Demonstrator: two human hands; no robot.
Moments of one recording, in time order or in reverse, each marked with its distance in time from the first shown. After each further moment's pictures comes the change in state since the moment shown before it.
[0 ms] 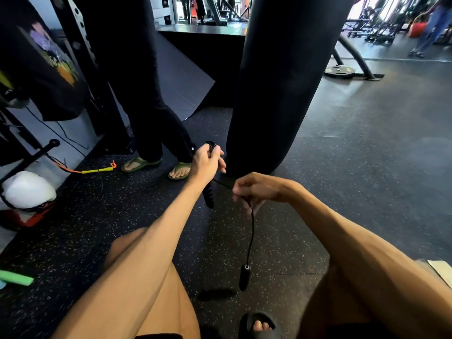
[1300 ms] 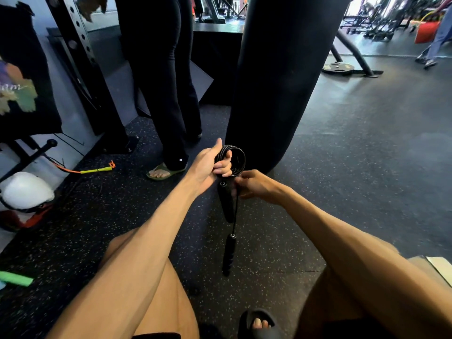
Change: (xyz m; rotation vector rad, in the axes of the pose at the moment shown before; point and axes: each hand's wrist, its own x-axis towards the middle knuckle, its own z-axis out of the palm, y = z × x) left_hand -0.019 0.028 0.002 -0.682 -0.450 -0.253; right_hand 0.030 0.024 0.010 0.238 0.292 -0.037
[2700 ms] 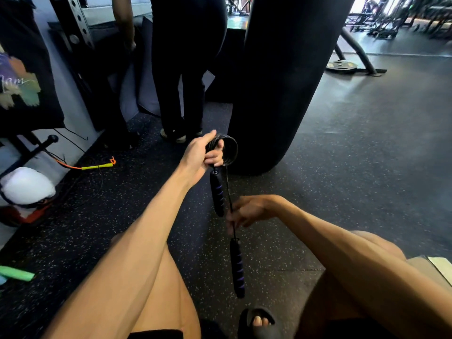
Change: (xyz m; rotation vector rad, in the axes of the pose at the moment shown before) left_hand 0.001 0.019 -0.018 0.057 0.065 0.078; right_hand -0.001 0.021 0.028 -0.291 -0.483 0.262
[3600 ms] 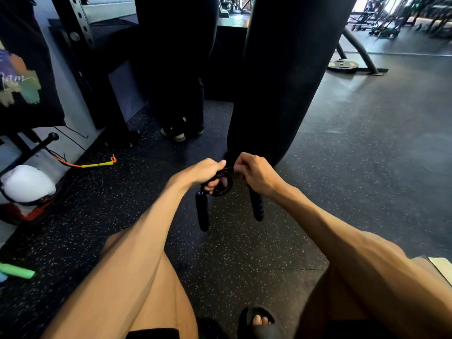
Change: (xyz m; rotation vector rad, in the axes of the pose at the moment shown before) left_hand -0.004 -0.024 -0.019 0.805 -0.139 -0.297; right_hand -0.023 -0.026 -0.030 -0.234 0.943 -0.507
